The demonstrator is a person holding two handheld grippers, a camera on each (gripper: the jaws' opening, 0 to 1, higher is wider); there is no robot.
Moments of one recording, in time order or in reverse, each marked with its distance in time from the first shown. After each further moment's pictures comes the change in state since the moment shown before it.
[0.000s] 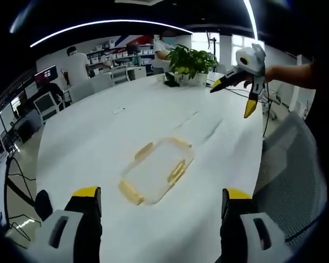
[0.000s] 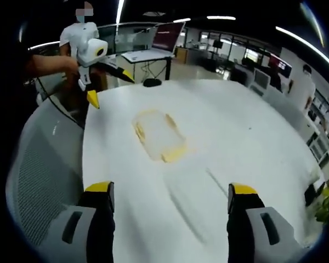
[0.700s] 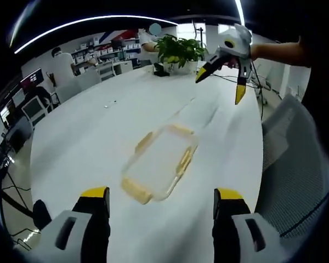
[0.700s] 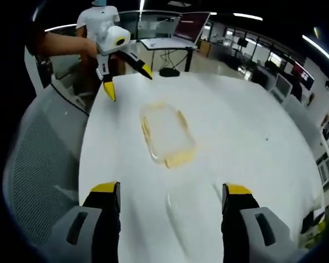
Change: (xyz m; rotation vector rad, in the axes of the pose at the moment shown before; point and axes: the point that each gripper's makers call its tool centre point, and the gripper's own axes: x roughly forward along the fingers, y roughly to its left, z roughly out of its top) left arm 0.024 0.017 -0.020 0.087 0.065 -0.079; right arm 0.036 -0.004 0.012 -0.128 0.084 0.114
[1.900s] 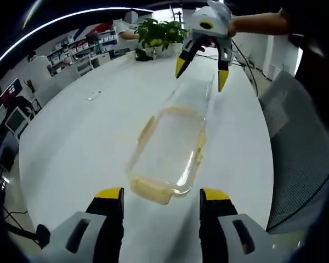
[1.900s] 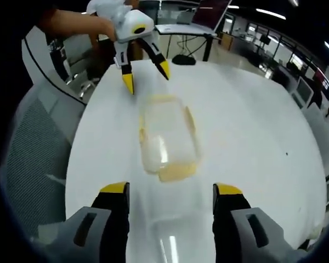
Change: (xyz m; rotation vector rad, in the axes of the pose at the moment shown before) left arm 0.038 0.033 -0.018 0.140 0.108 -0.130; right arm 0.060 -0.014 0.013 -0.101 0.095 0.129
